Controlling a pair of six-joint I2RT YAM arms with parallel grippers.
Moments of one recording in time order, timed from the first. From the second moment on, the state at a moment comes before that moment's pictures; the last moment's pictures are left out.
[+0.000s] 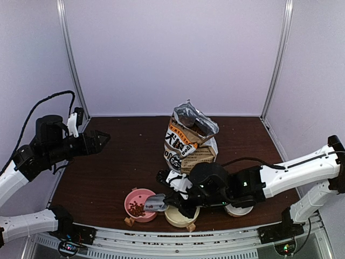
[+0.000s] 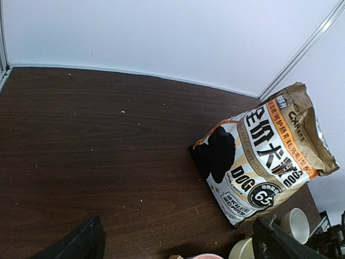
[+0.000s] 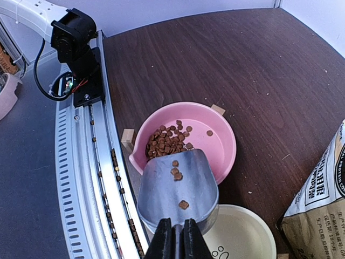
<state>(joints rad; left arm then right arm) -0.56 0.72 0.81 -0.47 -0.04 -0.50 1.38 1.48 0.95 -0.06 0.10 0.15</state>
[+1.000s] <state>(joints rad) -0.56 0.72 0.82 -0.51 0.03 -0.47 1.38 1.60 1.27 -0.44 0.14 -0.07</state>
